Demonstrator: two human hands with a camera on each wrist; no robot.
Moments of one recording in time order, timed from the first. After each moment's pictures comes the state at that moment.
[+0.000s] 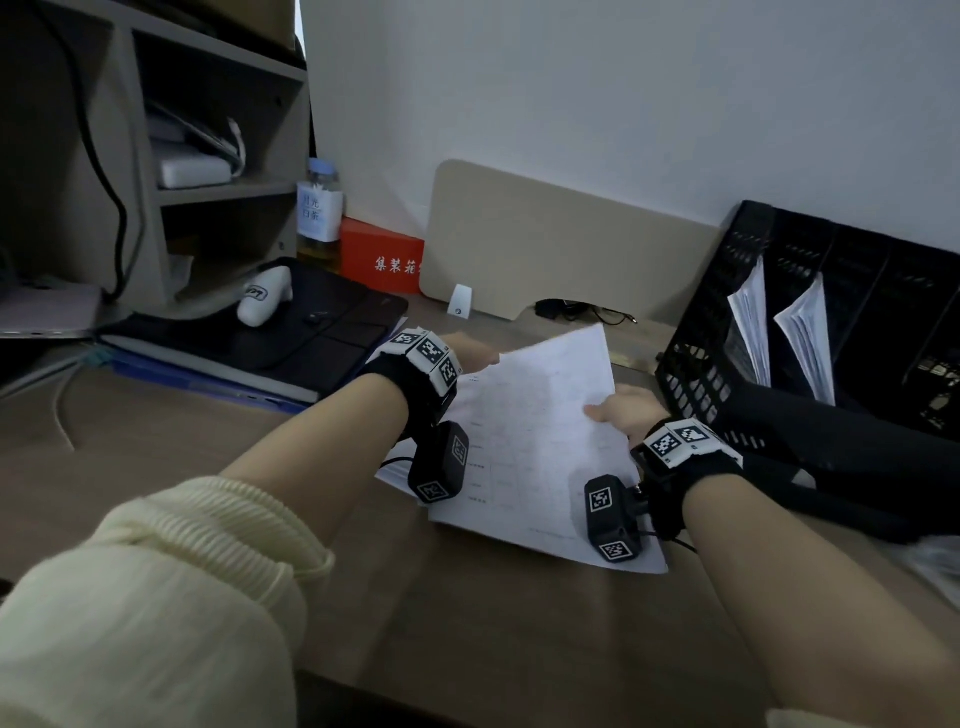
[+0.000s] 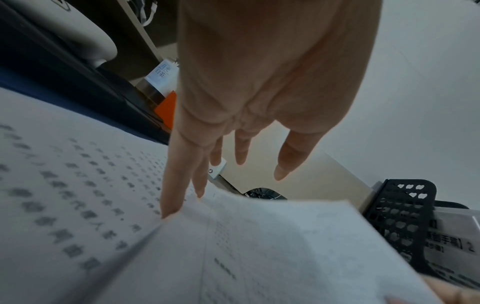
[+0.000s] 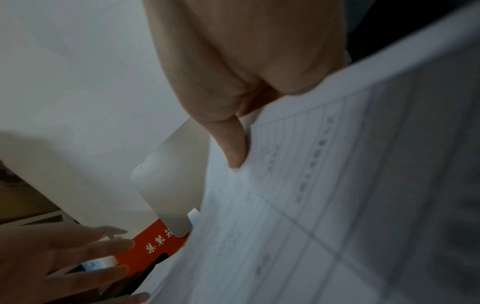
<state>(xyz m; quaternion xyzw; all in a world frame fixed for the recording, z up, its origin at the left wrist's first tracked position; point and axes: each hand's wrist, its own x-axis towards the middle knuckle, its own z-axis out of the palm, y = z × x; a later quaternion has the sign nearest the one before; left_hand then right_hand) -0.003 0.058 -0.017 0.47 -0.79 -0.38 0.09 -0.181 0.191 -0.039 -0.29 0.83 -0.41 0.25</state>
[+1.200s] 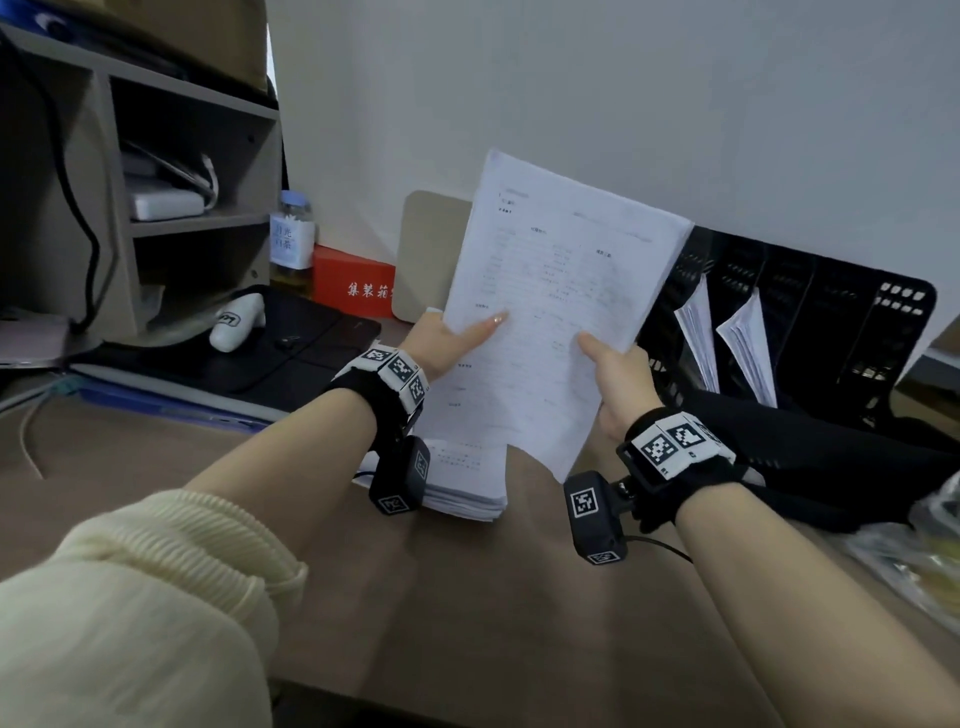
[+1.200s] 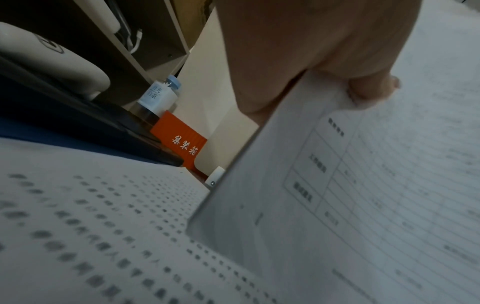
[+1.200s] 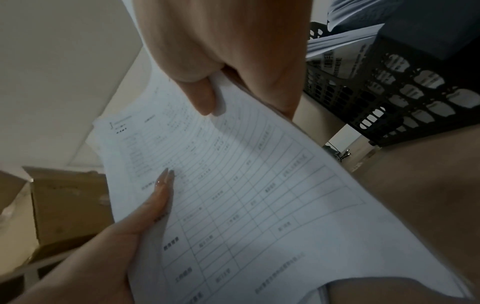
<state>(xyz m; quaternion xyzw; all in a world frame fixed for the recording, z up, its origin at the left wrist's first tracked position) 0.011 0.088 0.000 0.25 -0.71 -0.52 0.41 -0.130 0.224 0.019 -0.31 0.59 -0.71 0.23</state>
